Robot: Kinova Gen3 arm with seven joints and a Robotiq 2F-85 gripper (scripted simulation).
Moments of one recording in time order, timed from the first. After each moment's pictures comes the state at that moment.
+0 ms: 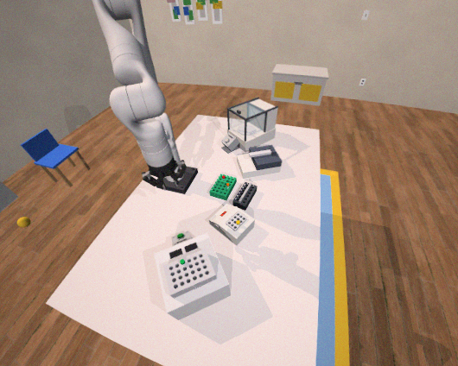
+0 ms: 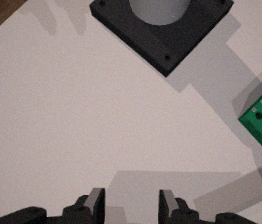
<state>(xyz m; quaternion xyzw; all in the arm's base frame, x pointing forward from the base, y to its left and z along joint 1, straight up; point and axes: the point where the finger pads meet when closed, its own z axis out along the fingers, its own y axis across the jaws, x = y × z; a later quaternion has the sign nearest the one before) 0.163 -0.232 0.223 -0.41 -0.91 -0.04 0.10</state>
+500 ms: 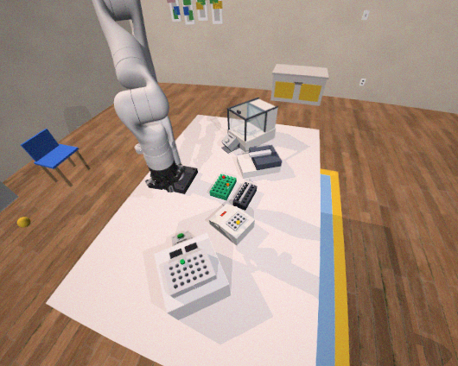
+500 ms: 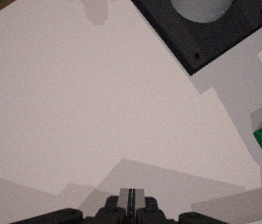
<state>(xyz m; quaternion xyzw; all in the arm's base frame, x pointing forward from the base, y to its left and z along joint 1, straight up) 0.166 -0.240 0.213 -0.31 -0.95 -0.04 0.09</state>
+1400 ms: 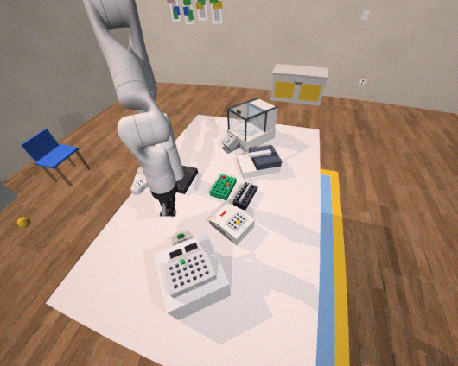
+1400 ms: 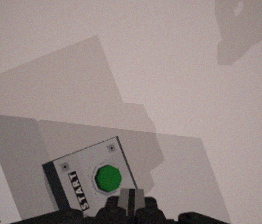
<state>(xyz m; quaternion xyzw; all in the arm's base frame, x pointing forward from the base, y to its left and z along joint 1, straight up) 0.194 -0.299 0.165 0.17 -0.99 -0.01 0.03</state>
